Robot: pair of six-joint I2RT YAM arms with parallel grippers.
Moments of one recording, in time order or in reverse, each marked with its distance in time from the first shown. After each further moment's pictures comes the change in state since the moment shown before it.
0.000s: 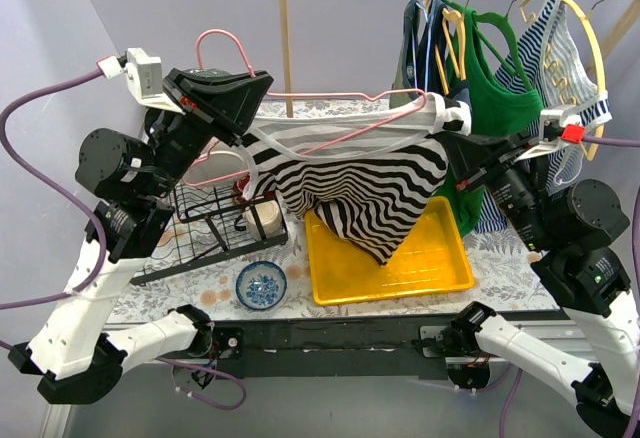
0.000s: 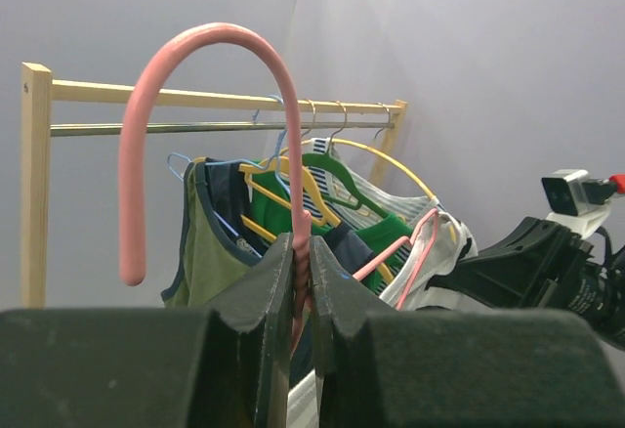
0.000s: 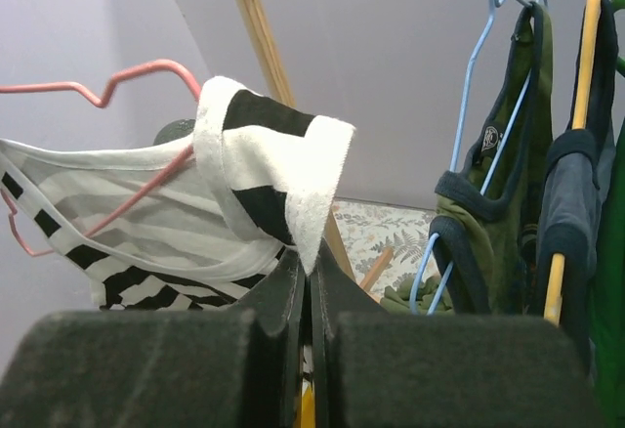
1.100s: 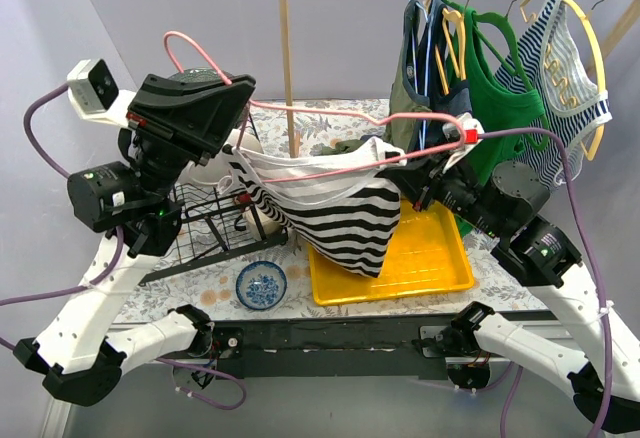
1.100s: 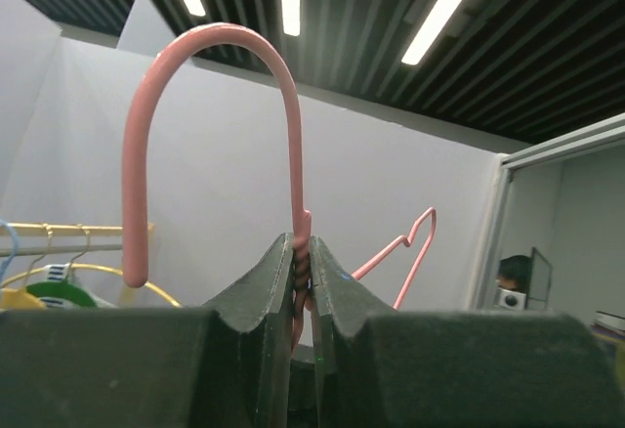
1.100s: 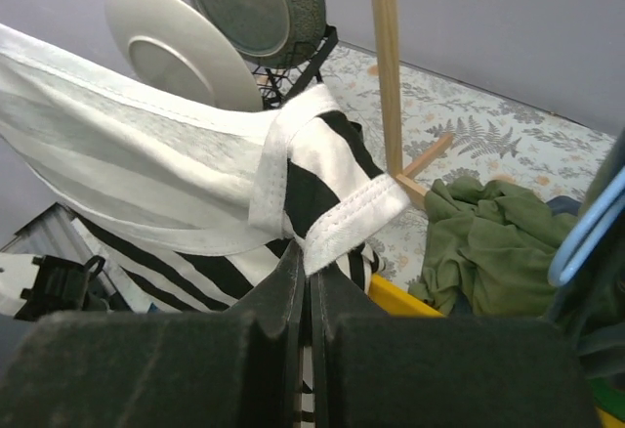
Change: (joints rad) left arm 0.000 -0.018 -0.139 0.615 0.181 -0.577; right arm 0.000 0.069 -0.155 -0.044 -0.317 -0.058
